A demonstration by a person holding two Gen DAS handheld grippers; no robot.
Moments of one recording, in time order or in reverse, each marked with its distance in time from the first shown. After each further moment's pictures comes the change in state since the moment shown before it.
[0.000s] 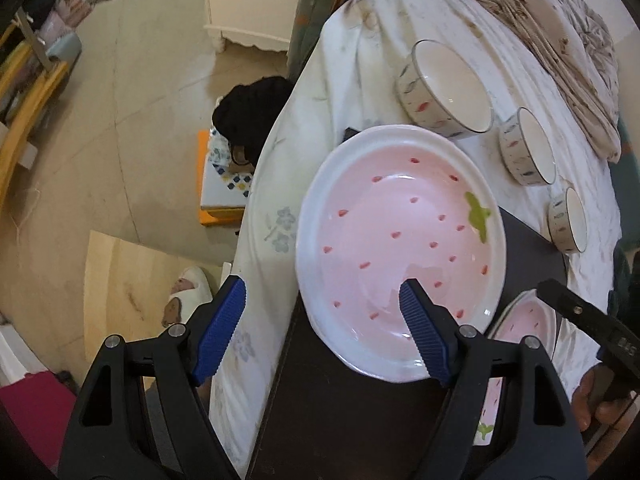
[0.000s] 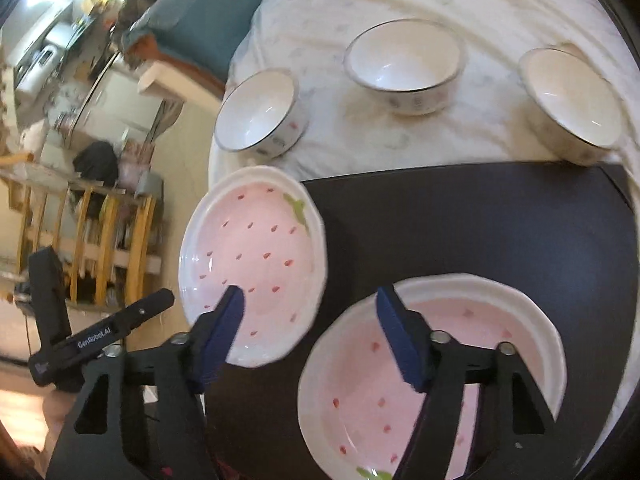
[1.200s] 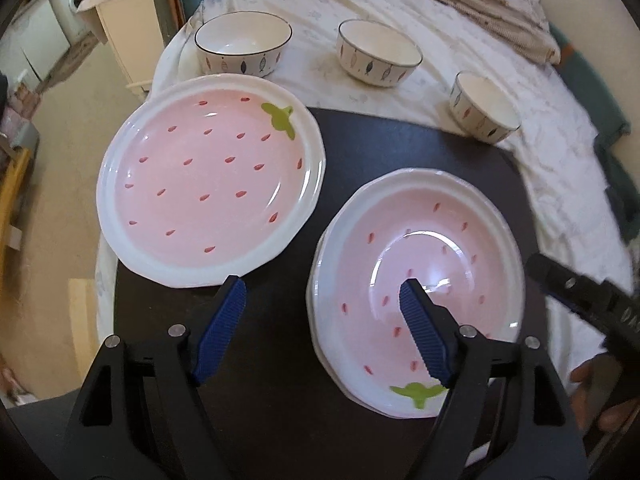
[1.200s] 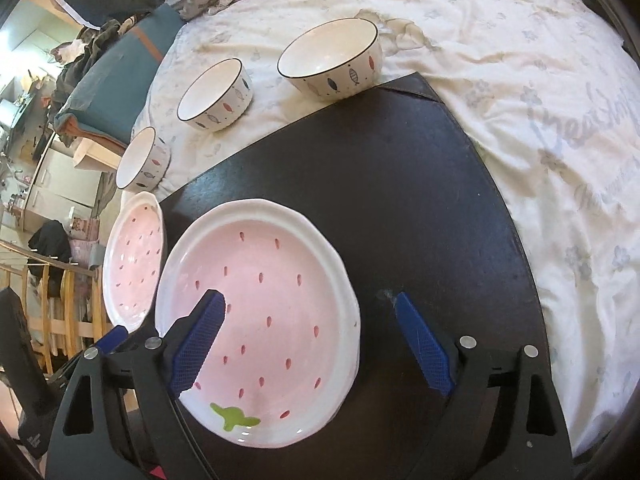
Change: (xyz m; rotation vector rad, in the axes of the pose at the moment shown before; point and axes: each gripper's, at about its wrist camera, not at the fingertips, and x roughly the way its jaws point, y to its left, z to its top) left arm -0.006 -0.152 -0.112 0.306 -0.096 -0.020; right arm -0.088 -0.121 -0.109 0.259 -0.206 -0.184
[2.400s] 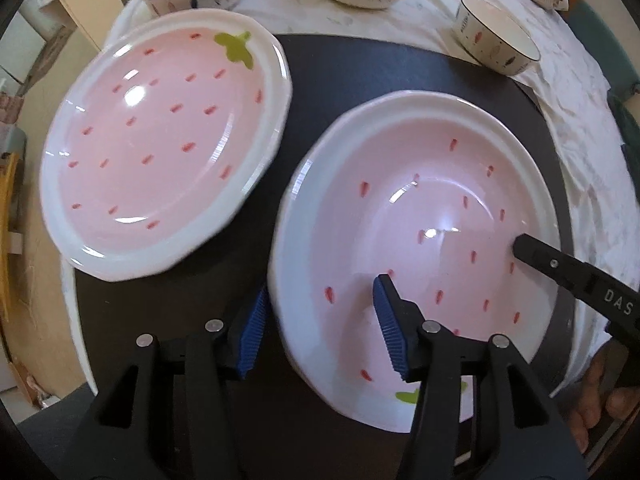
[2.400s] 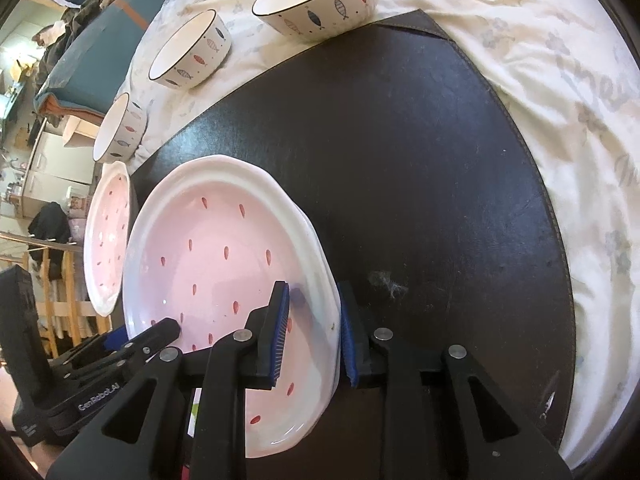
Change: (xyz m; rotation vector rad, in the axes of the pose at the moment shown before) left arm 0.060 -0.020 -0.006 0.079 0.190 0.059; right arm 0.046 -0.019 0.000 0.007 0.141 0.006
